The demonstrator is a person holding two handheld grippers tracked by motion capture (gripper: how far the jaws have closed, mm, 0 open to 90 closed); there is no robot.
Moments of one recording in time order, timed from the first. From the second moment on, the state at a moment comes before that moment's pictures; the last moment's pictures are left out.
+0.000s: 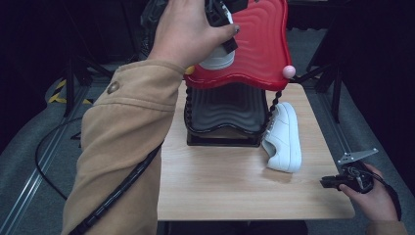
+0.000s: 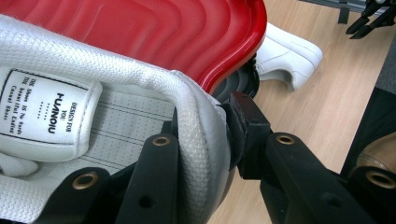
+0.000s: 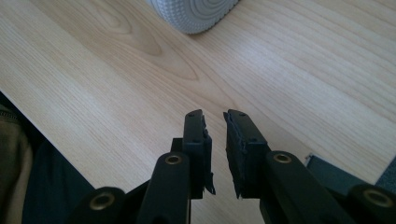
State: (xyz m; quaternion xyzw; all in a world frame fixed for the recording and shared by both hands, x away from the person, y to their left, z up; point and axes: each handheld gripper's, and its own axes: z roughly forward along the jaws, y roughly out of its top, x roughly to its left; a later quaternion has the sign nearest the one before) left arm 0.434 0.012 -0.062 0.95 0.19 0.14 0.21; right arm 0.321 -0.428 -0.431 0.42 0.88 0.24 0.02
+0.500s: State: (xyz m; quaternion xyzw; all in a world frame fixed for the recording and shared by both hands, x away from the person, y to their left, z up) left arm 0.465 -0.001 -0.077 0.94 0.18 0.15 0.23; right arm 0.316 -0.422 -0.439 0.42 0.88 0.23 0.00
